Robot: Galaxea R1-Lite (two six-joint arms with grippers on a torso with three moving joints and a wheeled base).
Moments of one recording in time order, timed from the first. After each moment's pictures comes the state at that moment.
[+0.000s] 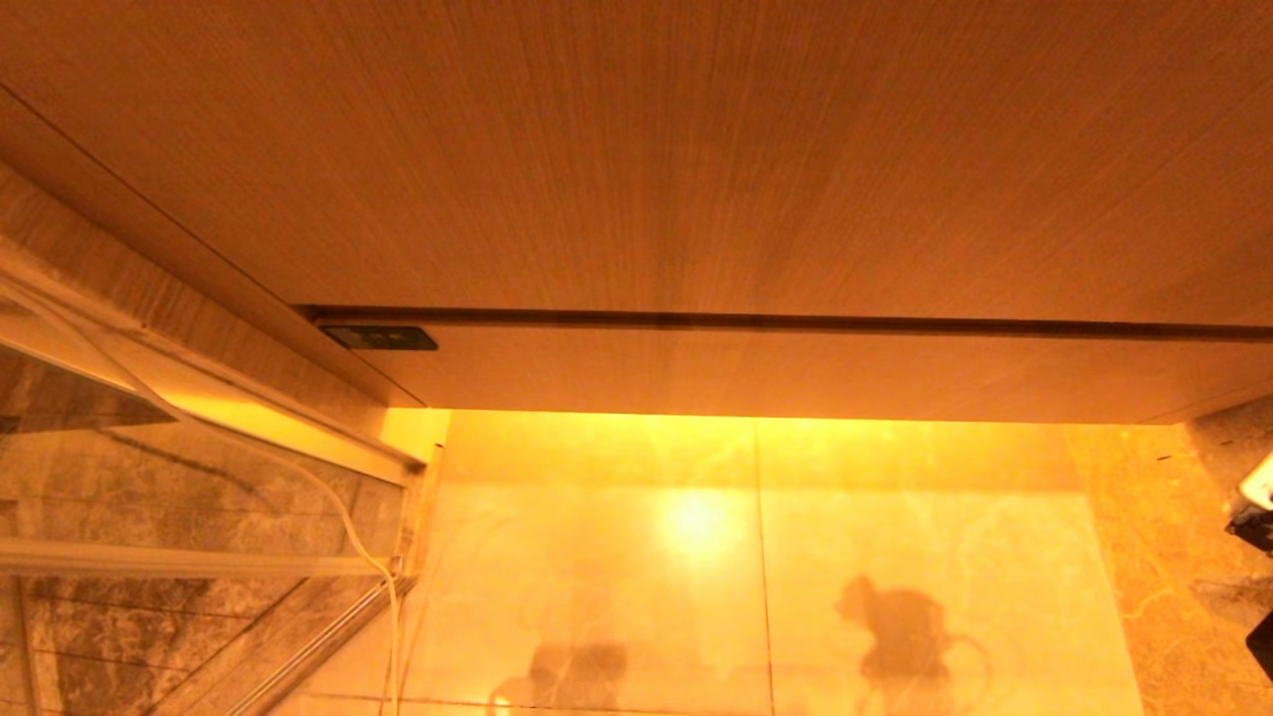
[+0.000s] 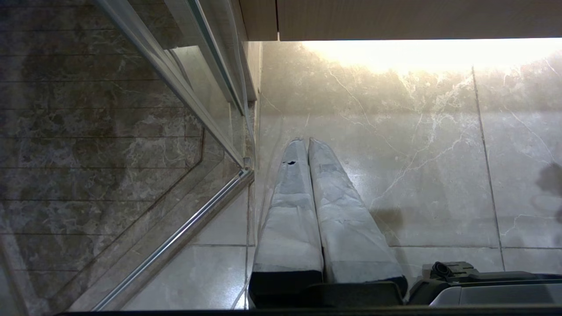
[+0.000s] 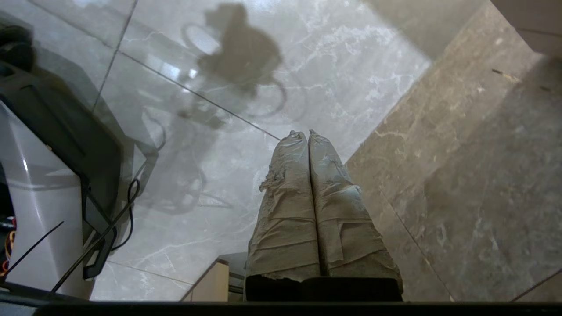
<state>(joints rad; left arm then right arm) 0.00 0.00 0.00 0.00 0.00 0.02 -0.16 1.08 -0.53 0.12 0.08 -0.70</state>
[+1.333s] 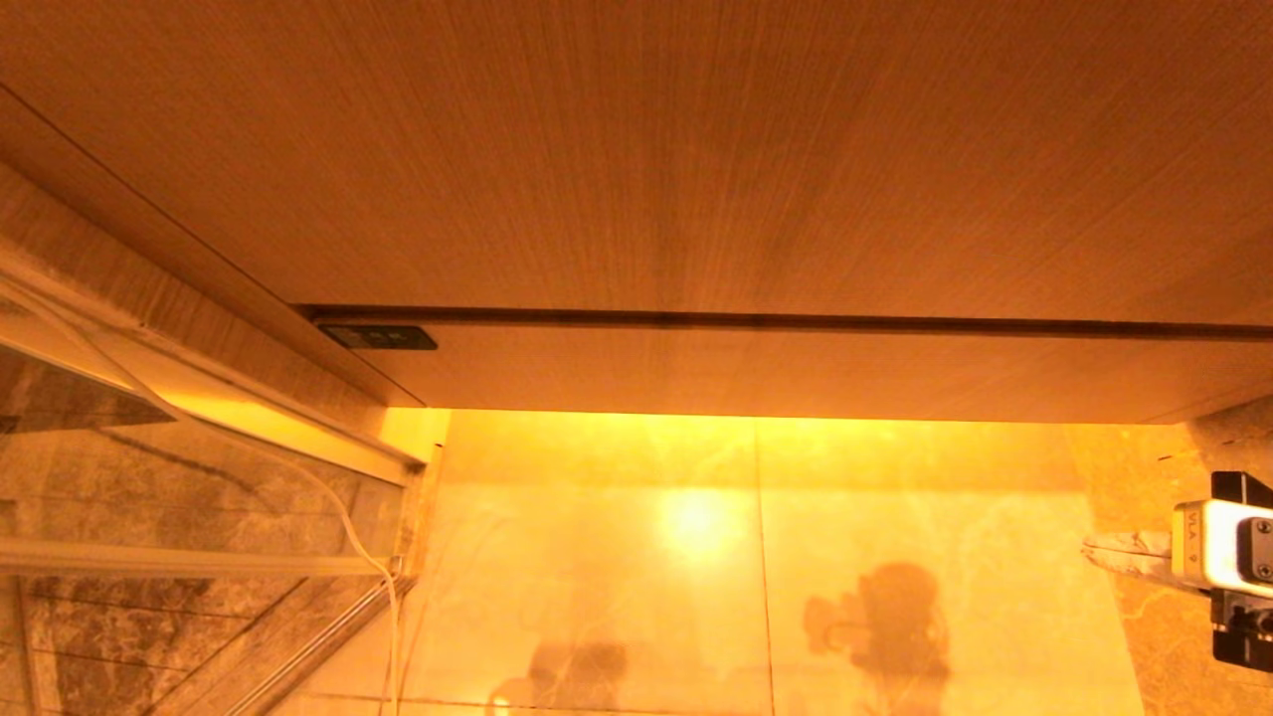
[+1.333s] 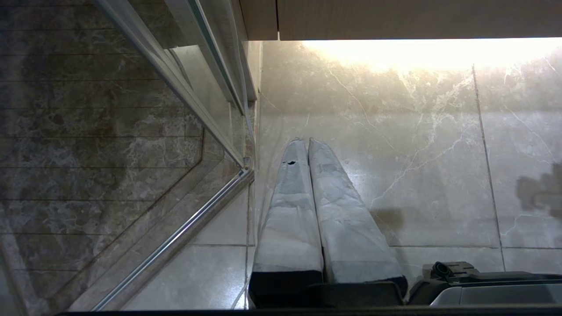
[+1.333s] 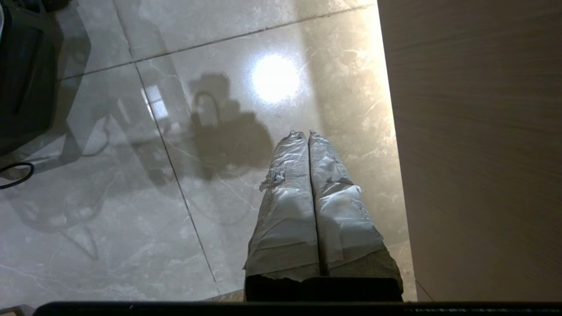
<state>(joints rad) 0.00 0.00 0.00 0.00 0.00 0.02 -0.14 1.21 -0.58 0.03 0.51 -1.38</state>
